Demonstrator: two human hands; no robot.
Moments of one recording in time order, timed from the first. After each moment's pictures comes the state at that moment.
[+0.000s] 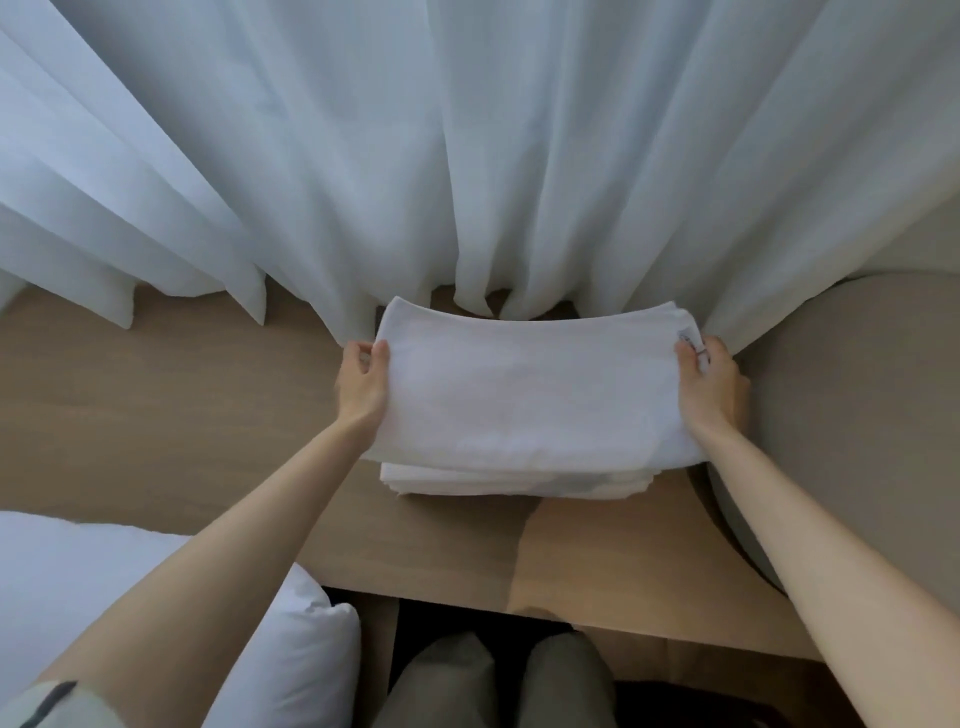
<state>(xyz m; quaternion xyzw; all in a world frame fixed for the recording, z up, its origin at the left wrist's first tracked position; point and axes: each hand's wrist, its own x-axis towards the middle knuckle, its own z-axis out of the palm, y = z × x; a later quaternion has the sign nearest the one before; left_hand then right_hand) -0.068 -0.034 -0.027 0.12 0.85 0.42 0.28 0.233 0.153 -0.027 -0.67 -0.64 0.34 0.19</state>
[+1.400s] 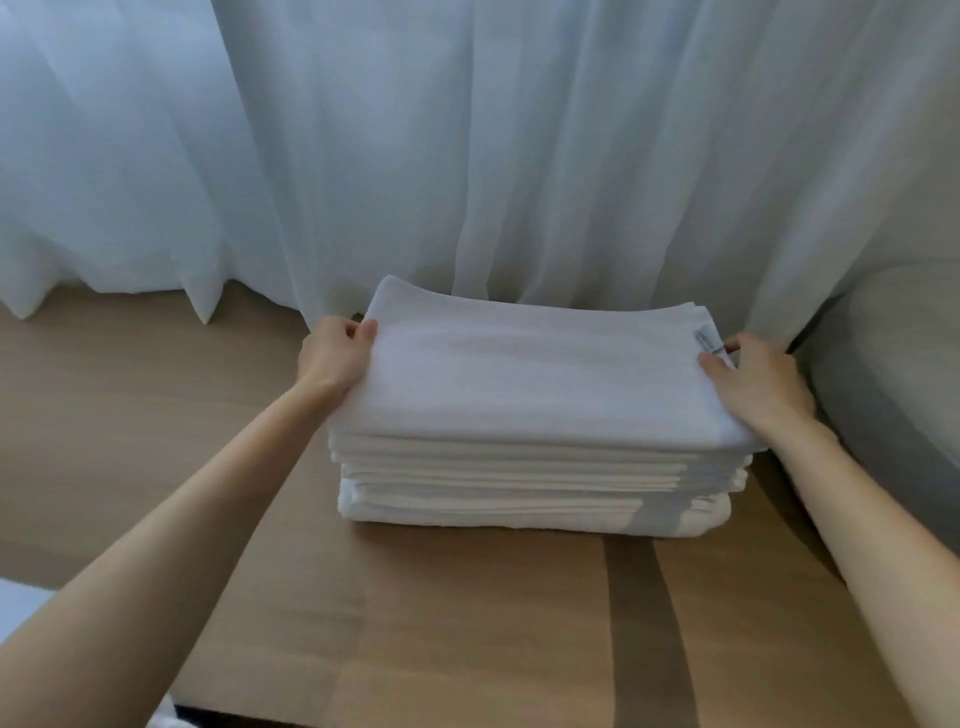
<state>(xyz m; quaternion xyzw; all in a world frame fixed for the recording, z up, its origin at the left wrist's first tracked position) -0.087 -0.058 -0.179 0.29 0.87 0.37 0.13 0.251 0.136 -0.177 -0.62 -0.76 0.13 0.17</state>
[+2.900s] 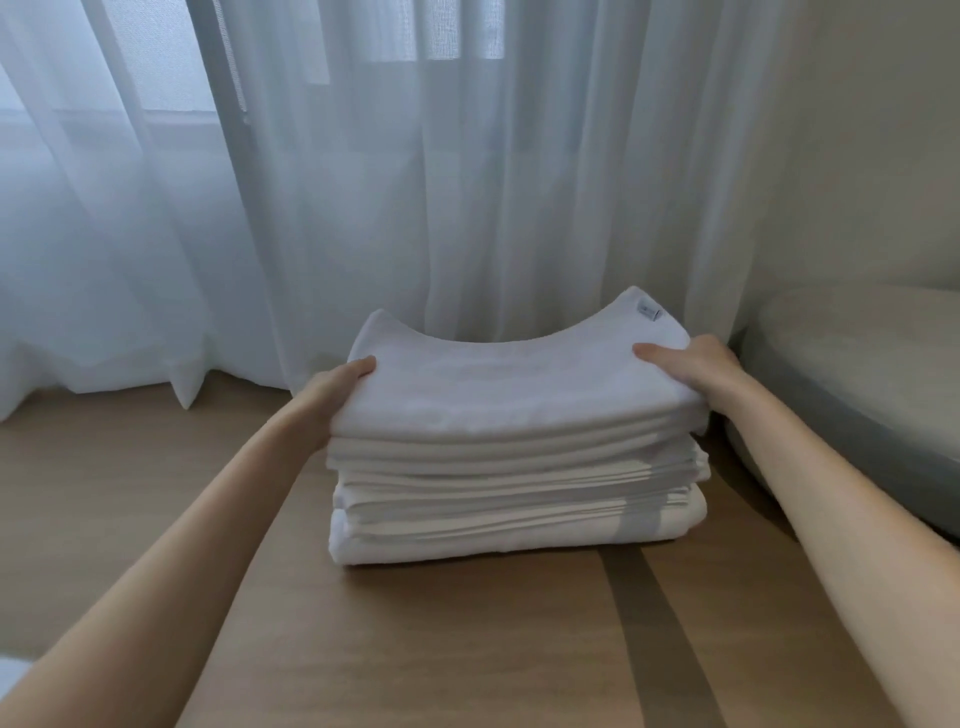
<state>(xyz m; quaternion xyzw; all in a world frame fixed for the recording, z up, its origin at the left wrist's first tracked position) -0.070 -0.073 -0.164 0.20 0.72 0.54 0.38 0.256 0.133 -0.168 -0.62 -0.63 0.35 0.30</state>
